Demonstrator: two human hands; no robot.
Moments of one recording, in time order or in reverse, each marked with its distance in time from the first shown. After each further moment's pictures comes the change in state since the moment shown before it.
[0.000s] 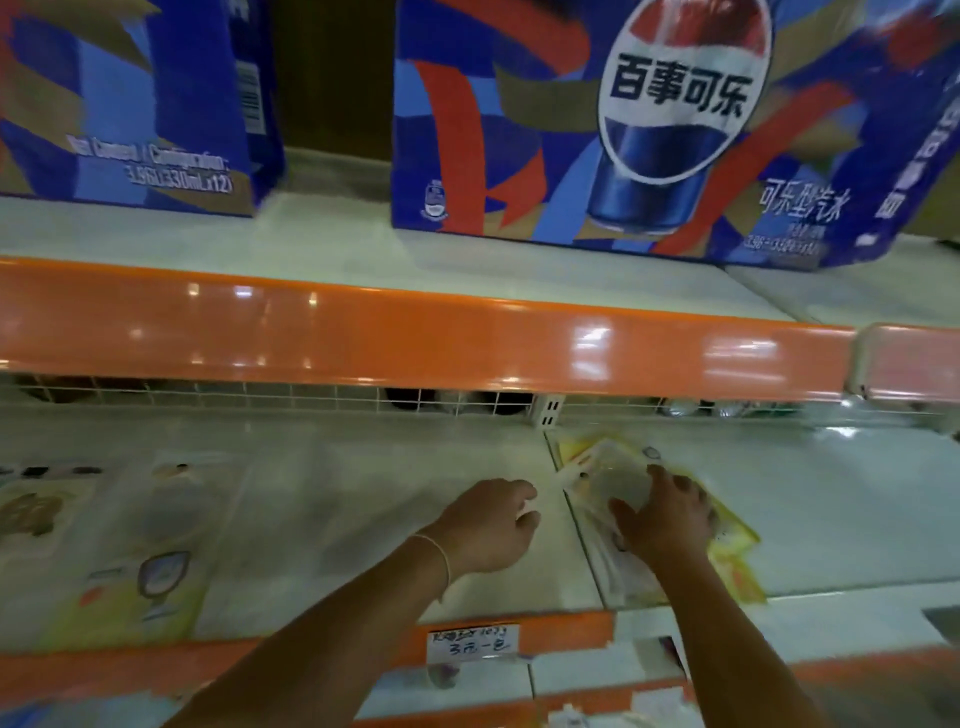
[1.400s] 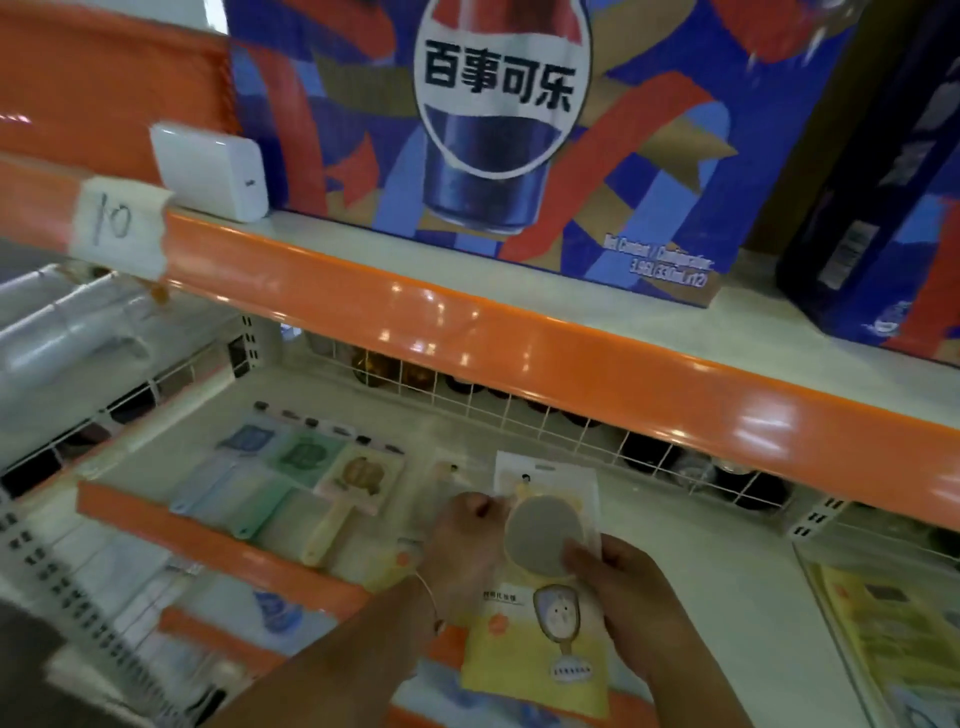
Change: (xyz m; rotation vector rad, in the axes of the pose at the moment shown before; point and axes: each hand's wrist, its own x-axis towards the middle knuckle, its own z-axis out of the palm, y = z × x) left_hand -0.170 -0.162 -0.119 -0.829 0.690 -0.575; right_hand -0.178 -0.259 0.034 1.009 -0.841 -0.216
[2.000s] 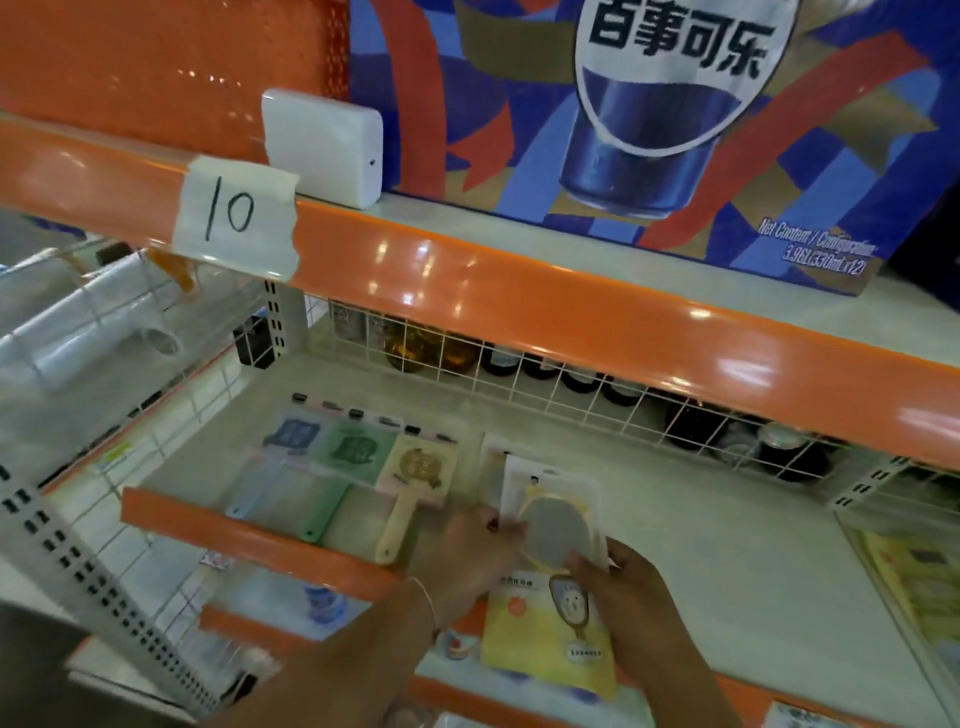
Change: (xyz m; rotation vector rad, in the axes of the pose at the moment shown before) left_hand 0.018 -0.046 -0.077 0.092 -0.160 -0.117; right_hand -0.003 0.029 0.090 0.095 0.161 0.046
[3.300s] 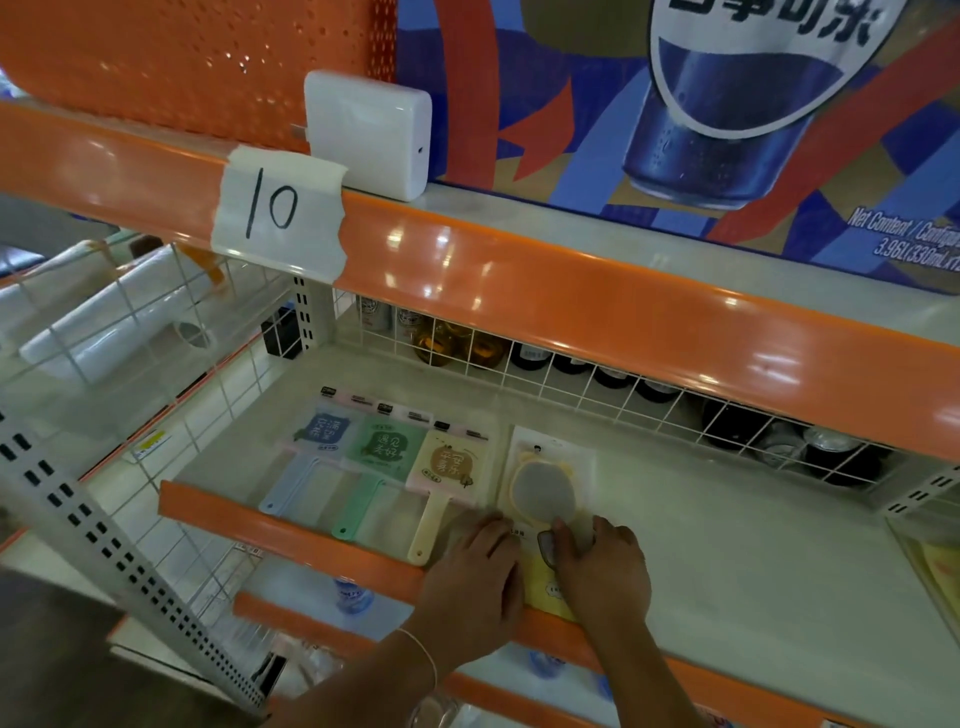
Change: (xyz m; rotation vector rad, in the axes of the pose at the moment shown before) left_hand 0.009 -0.077 -0.026 0.817 0.304 0.903; right_hand 0.036 0.018 0.058 -0.890 0.368 -0.278
